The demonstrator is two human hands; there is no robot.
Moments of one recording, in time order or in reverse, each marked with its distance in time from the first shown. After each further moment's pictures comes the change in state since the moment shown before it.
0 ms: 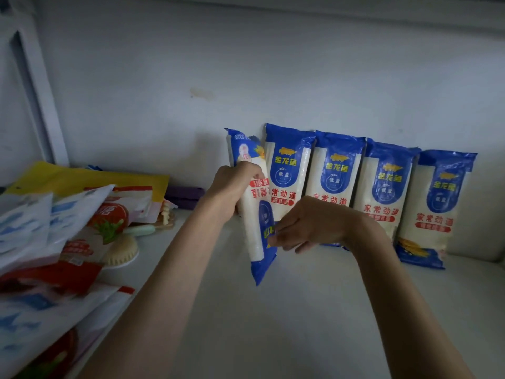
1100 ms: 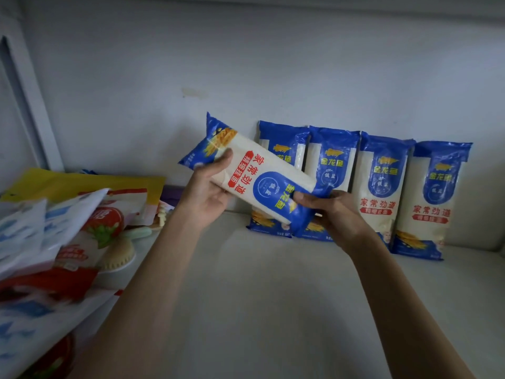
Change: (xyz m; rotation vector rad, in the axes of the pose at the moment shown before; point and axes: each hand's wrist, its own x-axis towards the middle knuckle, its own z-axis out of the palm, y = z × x) left_hand 0.012 -0.023 -0.029 -0.724 -0.382 0.208; right_hand 0.022 0.064 0.001 1.053 0.469 -0.280
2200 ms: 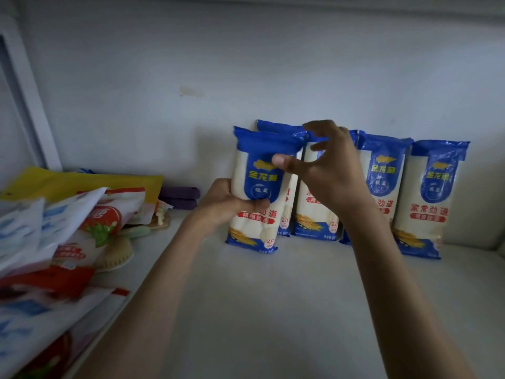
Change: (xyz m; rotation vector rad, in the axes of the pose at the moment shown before) left_hand -0.001 -0.025 -0.003 0.846 -0.012 -0.050; right_hand -0.019 -0.068 0.052 -0.786 0.274 -0.518
